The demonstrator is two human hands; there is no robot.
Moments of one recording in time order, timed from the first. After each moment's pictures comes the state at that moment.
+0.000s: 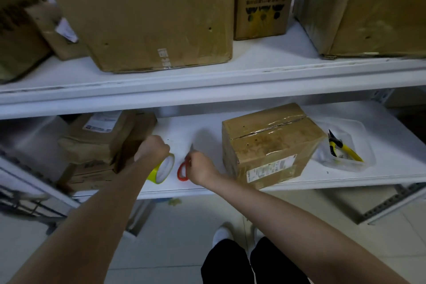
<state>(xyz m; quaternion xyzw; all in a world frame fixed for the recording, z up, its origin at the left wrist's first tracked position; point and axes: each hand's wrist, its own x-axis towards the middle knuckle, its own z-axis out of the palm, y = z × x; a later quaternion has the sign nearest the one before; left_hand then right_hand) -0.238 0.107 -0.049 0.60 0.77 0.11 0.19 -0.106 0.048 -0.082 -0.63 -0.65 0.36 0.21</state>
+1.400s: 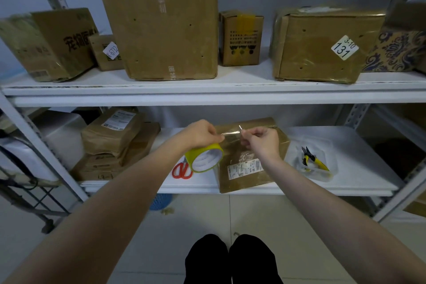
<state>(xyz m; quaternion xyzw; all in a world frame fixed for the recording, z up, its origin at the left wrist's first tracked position) -0.121 -0.005 0.069 0.79 0.56 0.09 0.24 0.049 -0.040 0.015 -0.61 -0.40 0.37 0.58</state>
